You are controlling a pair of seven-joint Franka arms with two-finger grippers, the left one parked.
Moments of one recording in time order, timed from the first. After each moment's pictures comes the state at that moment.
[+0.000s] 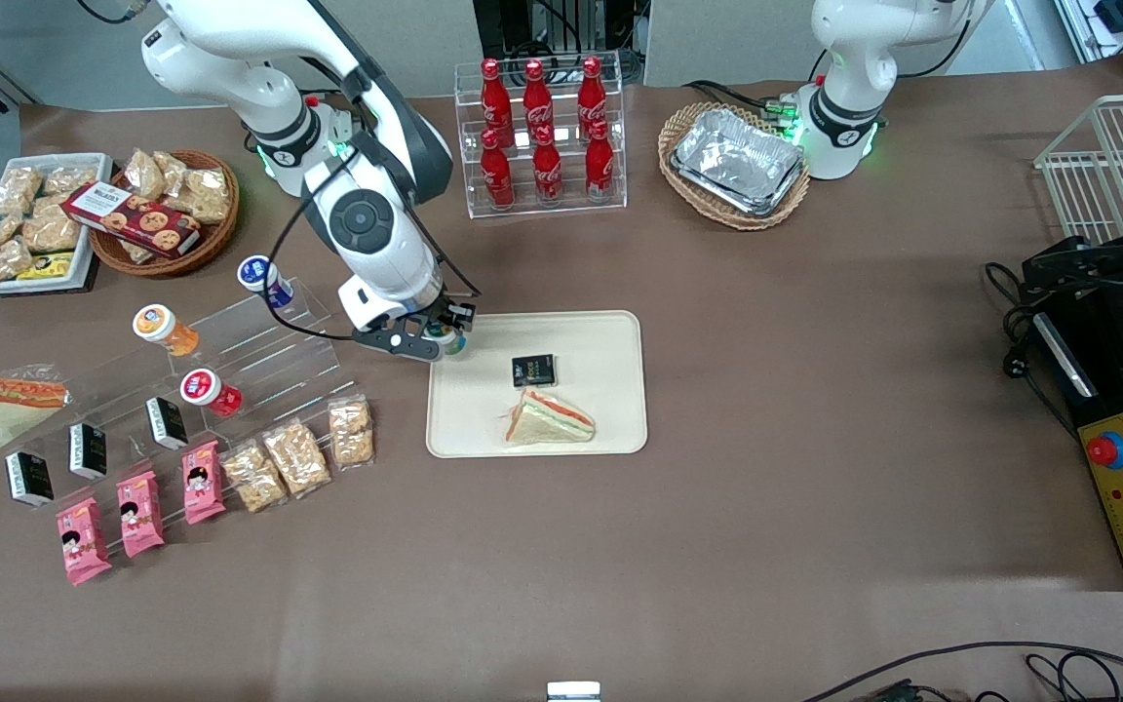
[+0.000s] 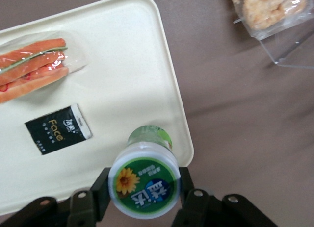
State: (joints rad) arm 0.64 0.19 -0.04 -2.13 0.11 2.26 0.82
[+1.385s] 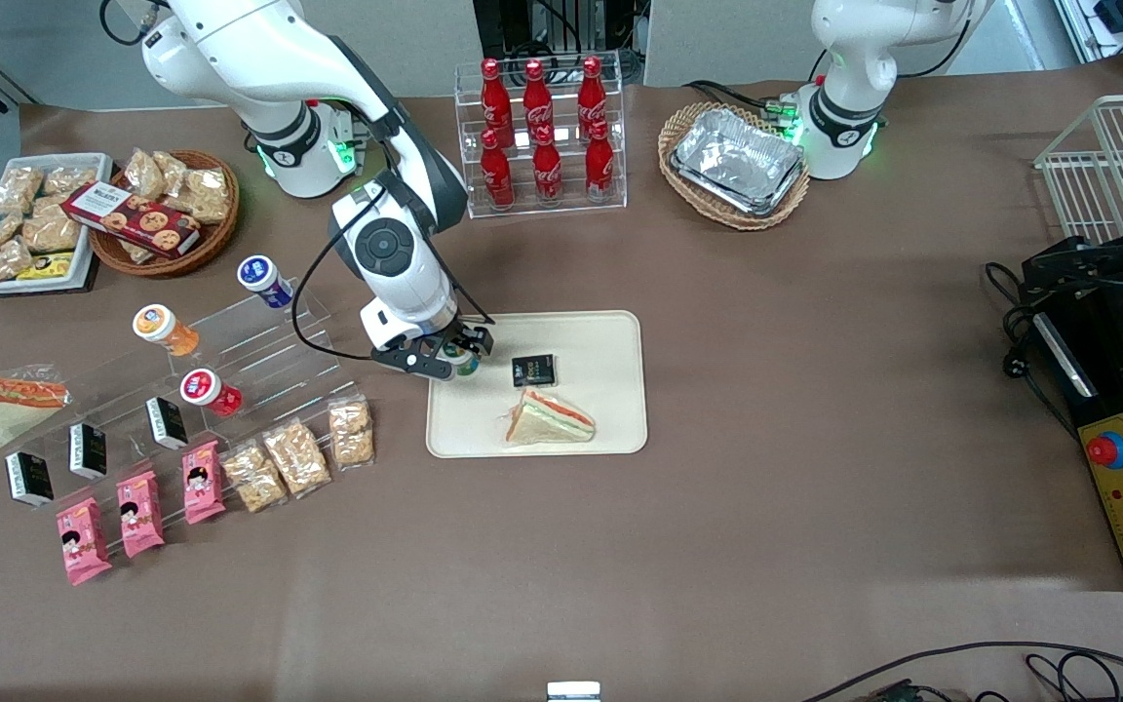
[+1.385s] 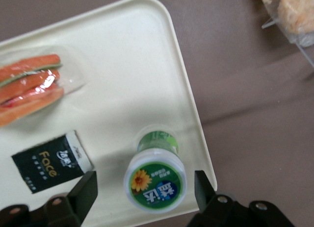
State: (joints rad) arm 0.66 0.30 -0.05 -2.15 0.11 2.46 0.84
